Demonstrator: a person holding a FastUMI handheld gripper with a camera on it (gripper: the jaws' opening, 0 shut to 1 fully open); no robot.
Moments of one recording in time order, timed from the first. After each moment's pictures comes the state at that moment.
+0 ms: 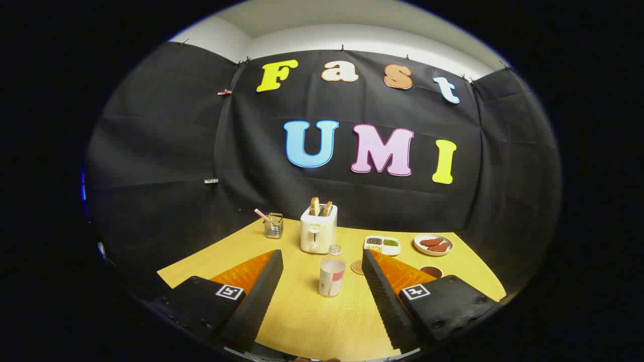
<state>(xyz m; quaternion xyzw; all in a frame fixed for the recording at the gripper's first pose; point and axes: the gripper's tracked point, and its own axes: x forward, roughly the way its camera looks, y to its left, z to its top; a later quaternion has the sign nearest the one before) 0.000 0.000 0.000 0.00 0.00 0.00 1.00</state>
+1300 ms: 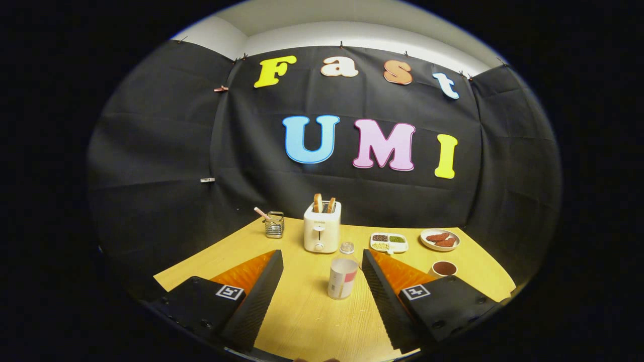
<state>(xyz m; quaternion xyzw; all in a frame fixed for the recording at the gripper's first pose) 0.039 0.027 -0.022 0.00 0.01 -0.02 1.00</state>
